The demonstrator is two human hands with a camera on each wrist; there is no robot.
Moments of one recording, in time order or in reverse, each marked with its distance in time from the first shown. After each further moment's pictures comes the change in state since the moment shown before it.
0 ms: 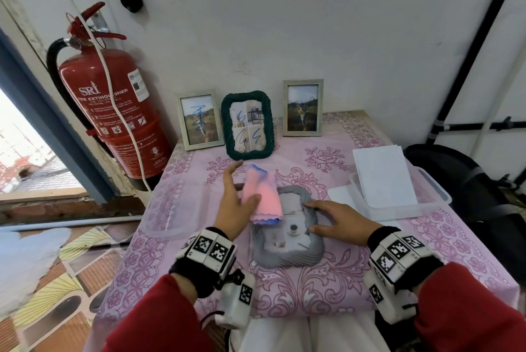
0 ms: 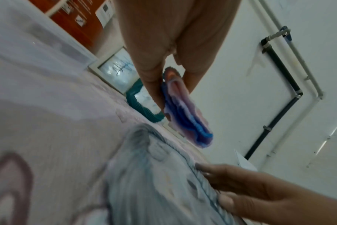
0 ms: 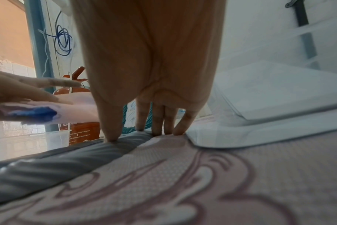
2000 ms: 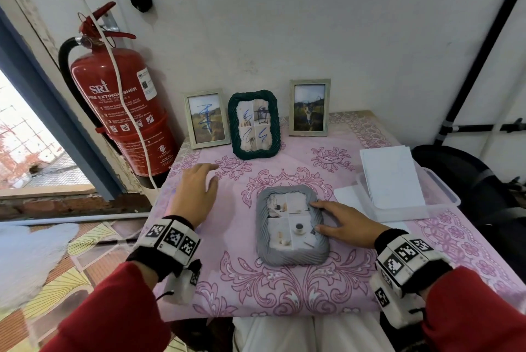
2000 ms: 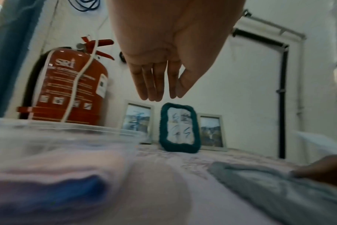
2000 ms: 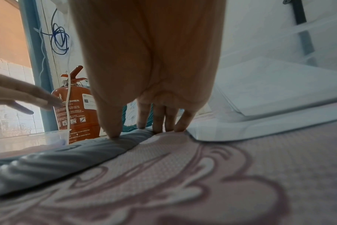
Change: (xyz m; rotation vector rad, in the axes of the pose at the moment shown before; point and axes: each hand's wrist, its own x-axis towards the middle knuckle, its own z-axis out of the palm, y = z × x) left_hand 0.012 0.006 -0.078 0.801 0.153 0.207; right_hand 0.001 0.002 0.003 -0.033 -0.023 -0.005
